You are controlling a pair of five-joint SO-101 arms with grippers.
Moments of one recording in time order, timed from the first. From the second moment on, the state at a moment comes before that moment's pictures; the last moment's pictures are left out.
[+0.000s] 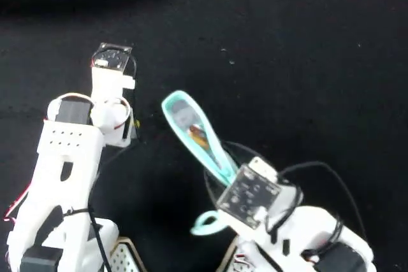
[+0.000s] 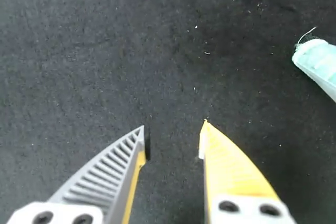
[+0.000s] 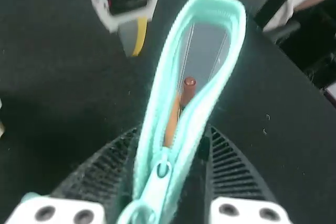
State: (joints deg) left arm 0.8 -31.7 34.0 75.8 -5.2; right arm -38.2 -90.2 43.6 87.8 21.8
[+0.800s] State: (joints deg) left arm 0.9 -31.7 34.0 75.8 -5.3; right arm -38.2 -90.2 37.2 94.4 27.4
